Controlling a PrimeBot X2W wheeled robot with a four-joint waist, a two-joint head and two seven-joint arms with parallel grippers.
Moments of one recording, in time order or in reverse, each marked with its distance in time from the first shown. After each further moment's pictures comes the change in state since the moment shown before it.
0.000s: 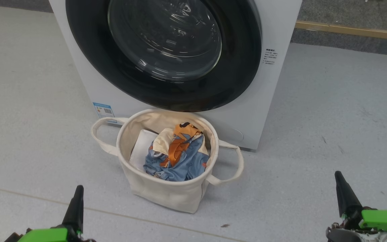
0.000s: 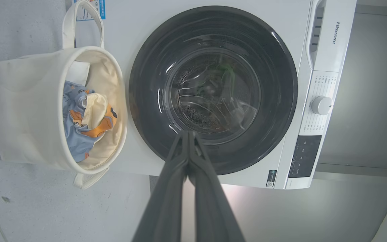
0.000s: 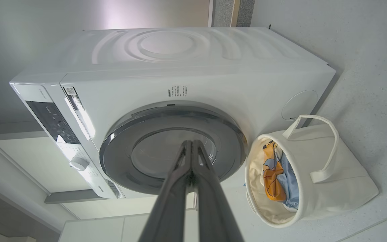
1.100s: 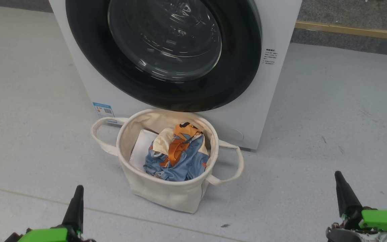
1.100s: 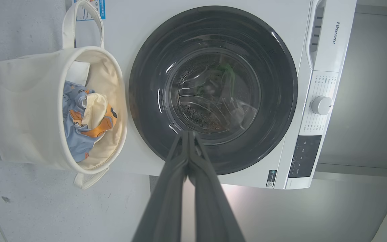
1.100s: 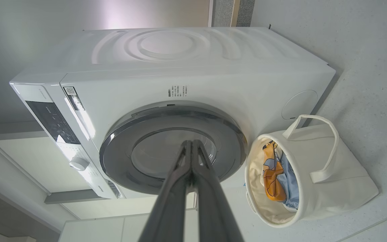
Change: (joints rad) left arm 0.000 0.000 0.000 0.000 0.000 0.000 0.000; right arm 0.000 0.000 0.000 0.000 0.000 0.000 0.000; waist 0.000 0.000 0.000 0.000
